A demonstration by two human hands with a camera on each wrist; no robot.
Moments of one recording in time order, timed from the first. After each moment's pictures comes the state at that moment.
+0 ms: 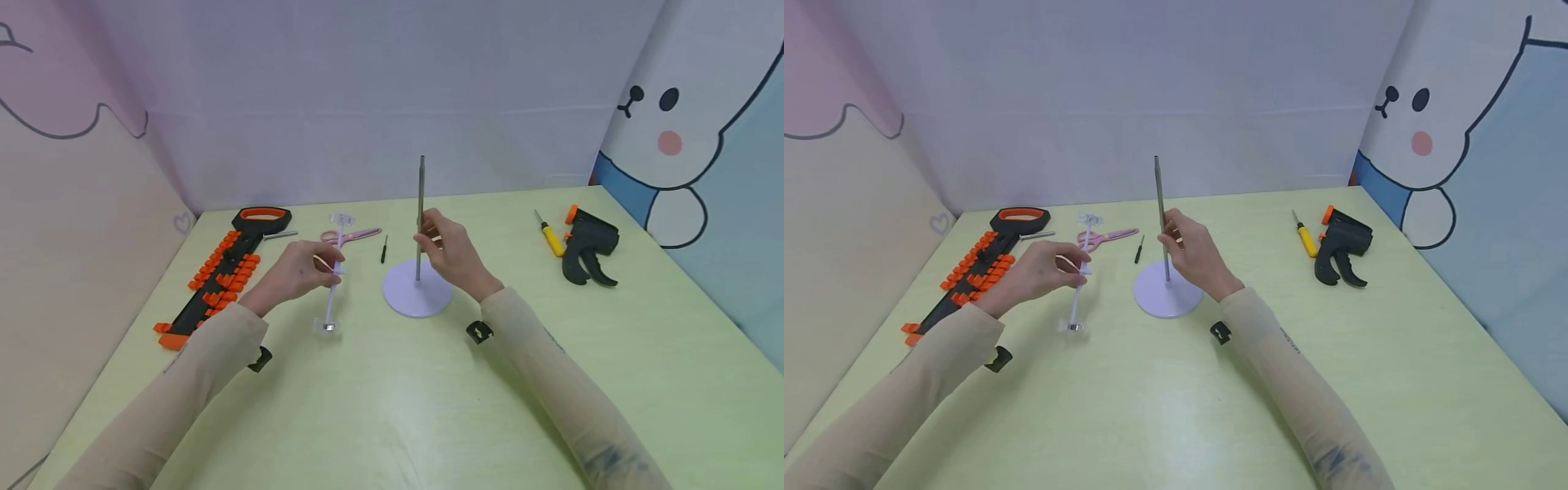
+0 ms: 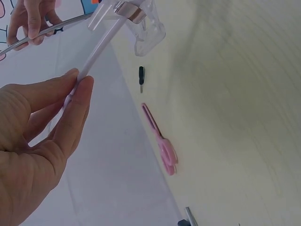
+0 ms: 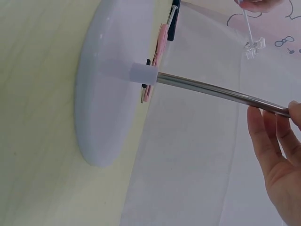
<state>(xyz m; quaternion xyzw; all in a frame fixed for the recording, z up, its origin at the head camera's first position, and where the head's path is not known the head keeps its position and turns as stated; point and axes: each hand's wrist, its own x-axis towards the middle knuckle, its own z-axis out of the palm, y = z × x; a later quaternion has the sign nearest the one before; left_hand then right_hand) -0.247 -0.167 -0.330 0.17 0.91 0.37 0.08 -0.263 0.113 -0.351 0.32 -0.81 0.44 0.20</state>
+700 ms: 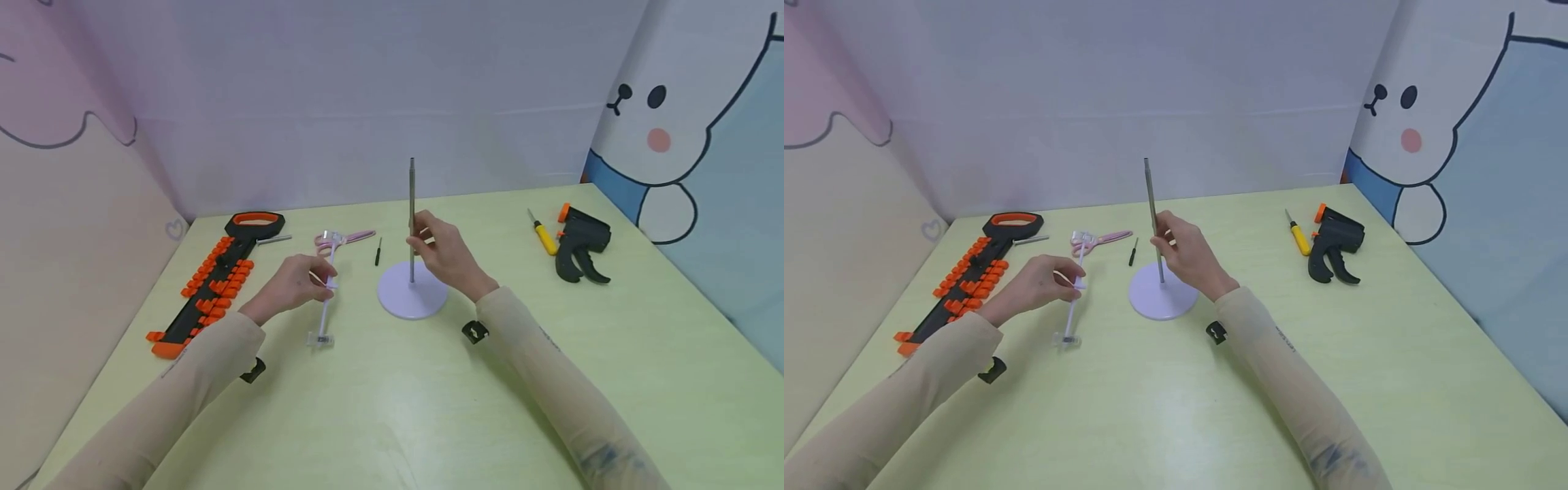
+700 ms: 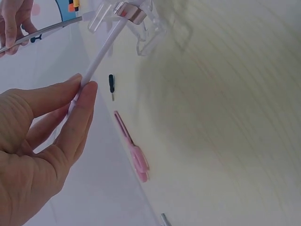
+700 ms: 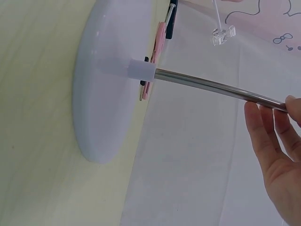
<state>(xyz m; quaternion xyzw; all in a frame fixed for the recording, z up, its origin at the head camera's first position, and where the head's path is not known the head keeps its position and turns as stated) -0.253 -0.171 -0.350 0.16 0.91 0.35 0.12 -0.263 0.114 -0.351 0.32 -0.81 0.46 0.18</state>
